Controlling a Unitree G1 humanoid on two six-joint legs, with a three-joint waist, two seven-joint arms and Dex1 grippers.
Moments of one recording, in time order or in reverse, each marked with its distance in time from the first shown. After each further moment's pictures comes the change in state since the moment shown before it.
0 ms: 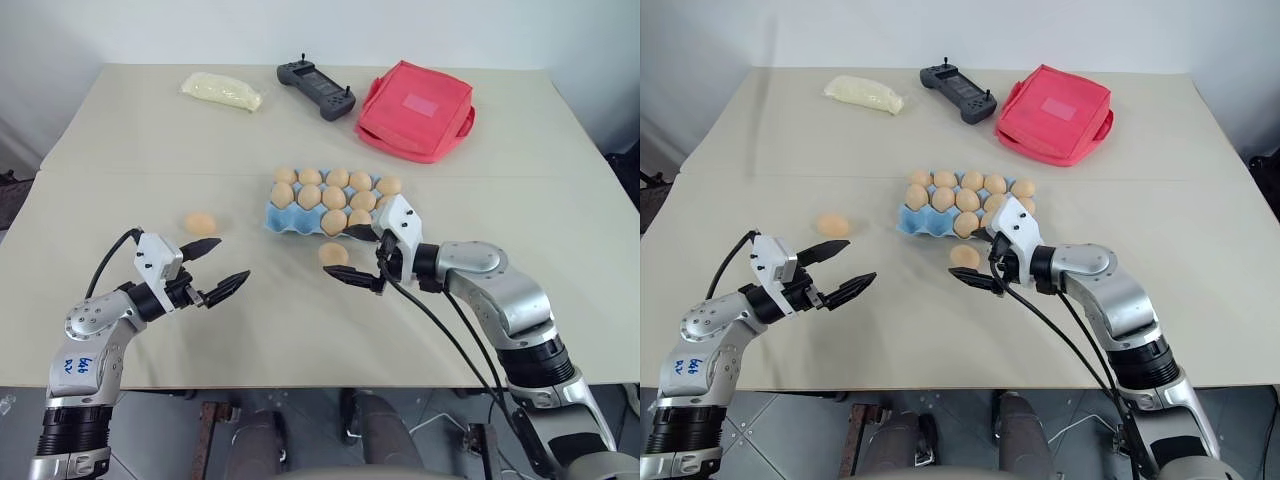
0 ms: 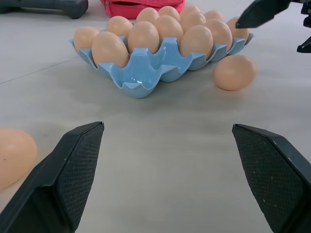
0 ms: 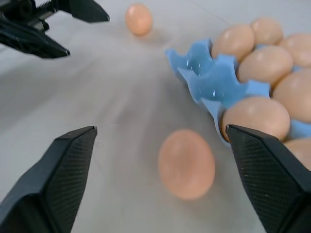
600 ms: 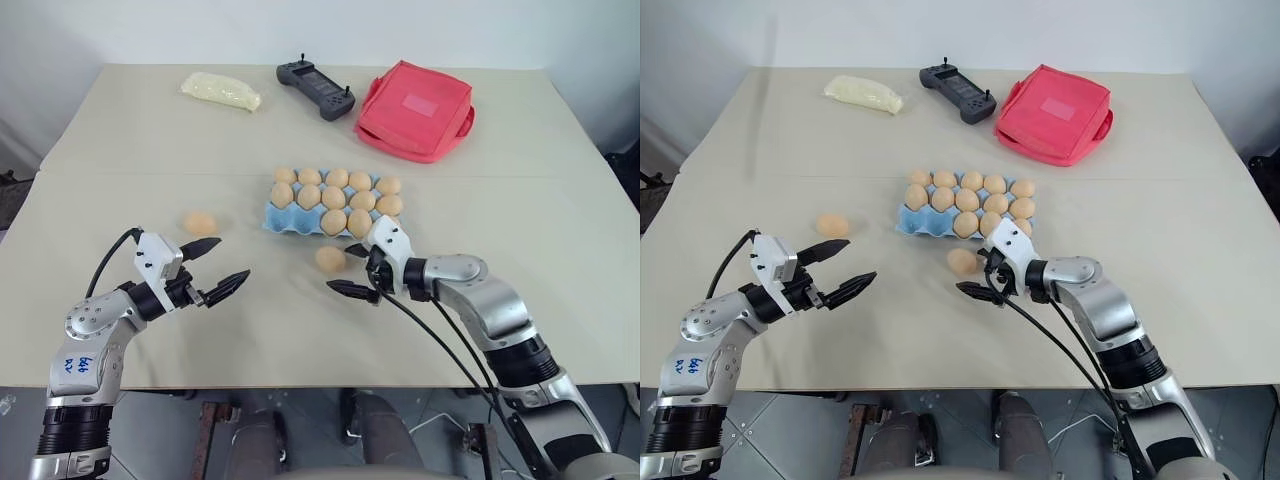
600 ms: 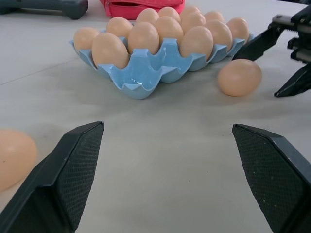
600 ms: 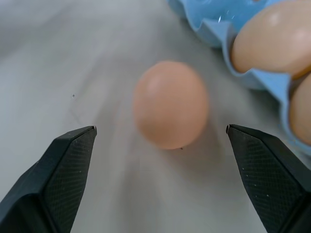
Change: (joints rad) left arm -0.003 -0.001 0.000 0.002 0.000 -0.001 0.000; right arm 0.000 0.064 0.080 0.175 -0.098 -0.043 -0.020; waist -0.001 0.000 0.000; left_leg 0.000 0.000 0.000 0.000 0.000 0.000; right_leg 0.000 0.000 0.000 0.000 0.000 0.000
